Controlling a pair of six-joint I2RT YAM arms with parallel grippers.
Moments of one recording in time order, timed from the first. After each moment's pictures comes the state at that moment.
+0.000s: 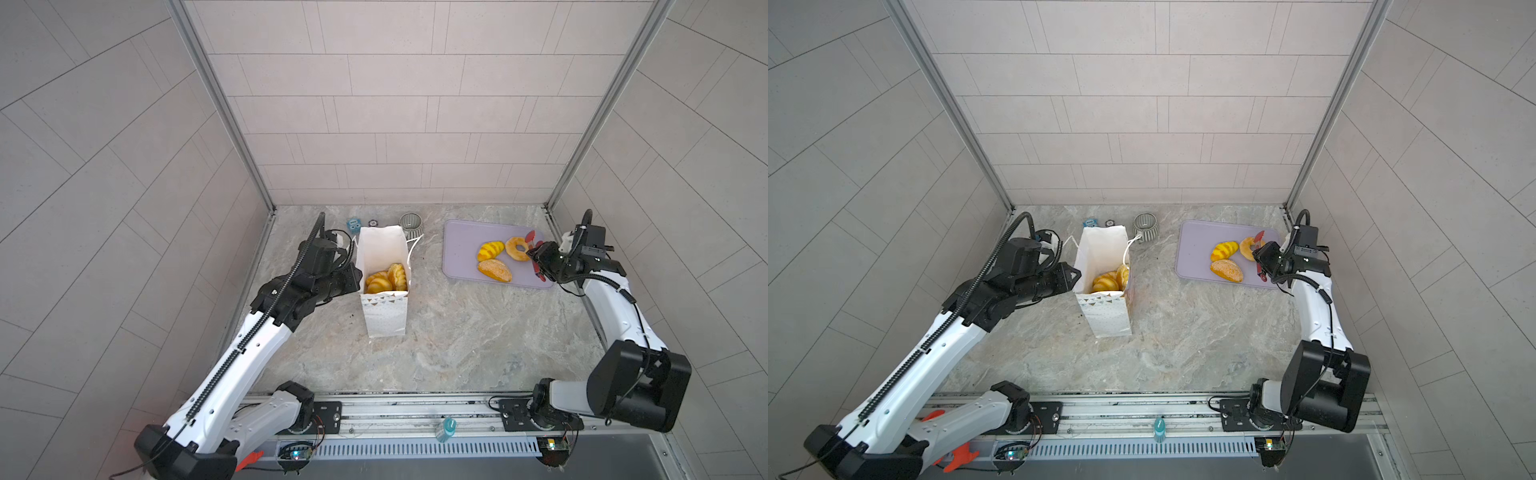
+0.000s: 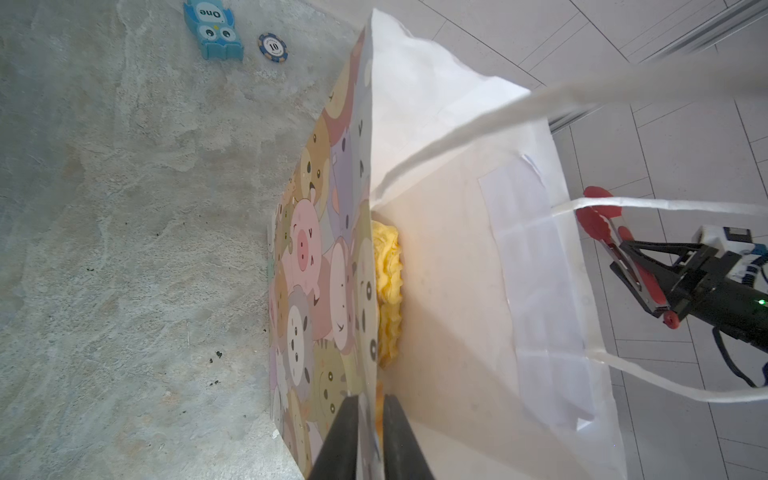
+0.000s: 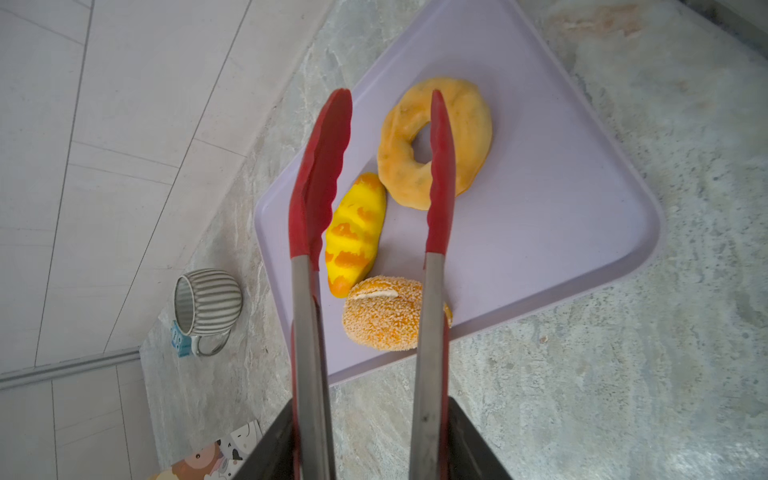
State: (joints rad) left arm -0.42 1.02 1.11 -0.80 0.14 -0.61; right arm -0.35 1.36 1.06 -0.57 -0.37 0.64
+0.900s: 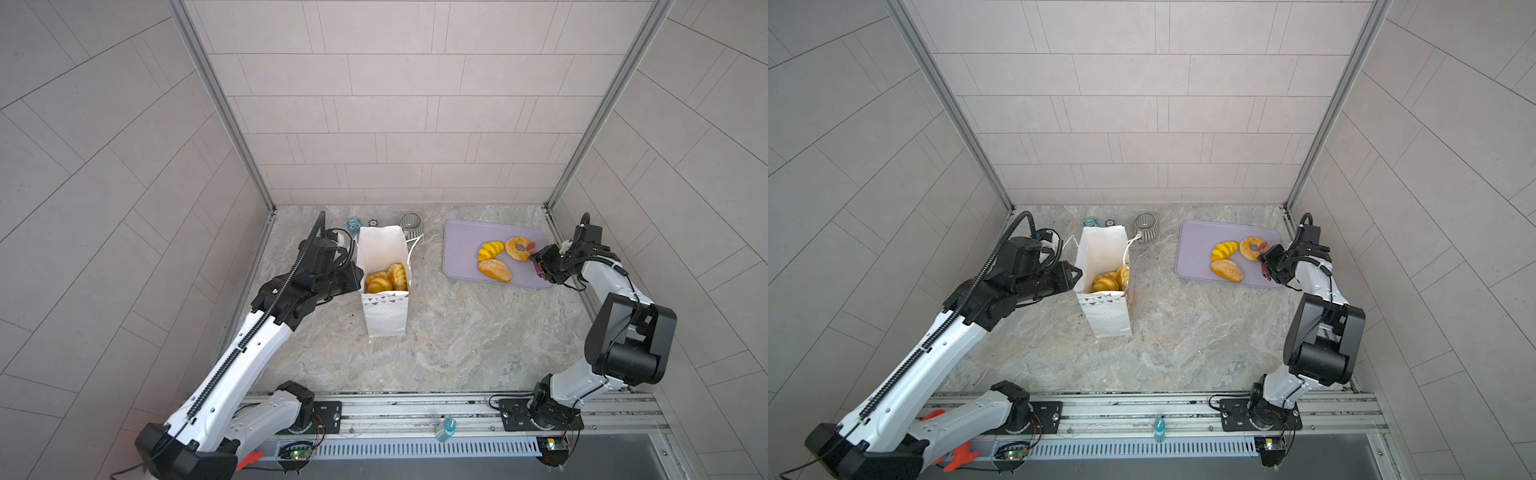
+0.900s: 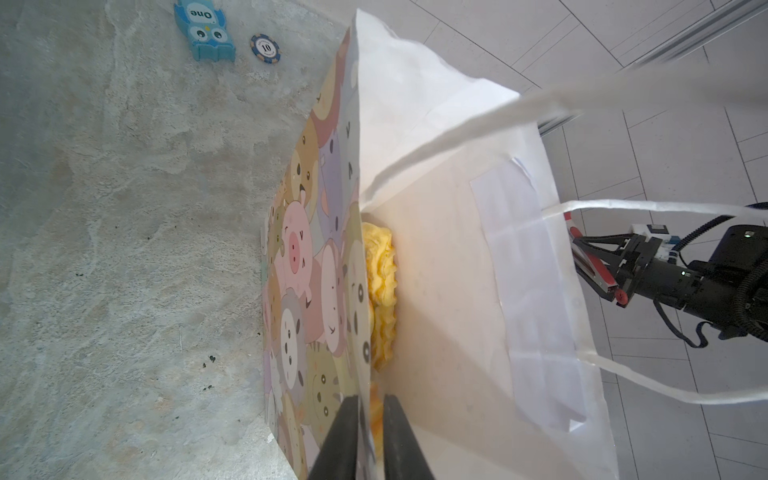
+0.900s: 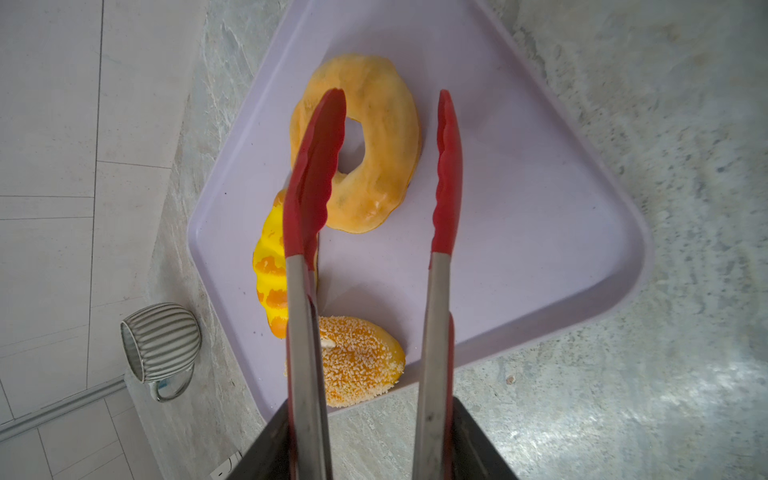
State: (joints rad) left arm -0.41 1.02 1.11 -0.78 0.16 -0.61; right arm -0.41 1.59 1.14 -0.58 -0.40 0.62
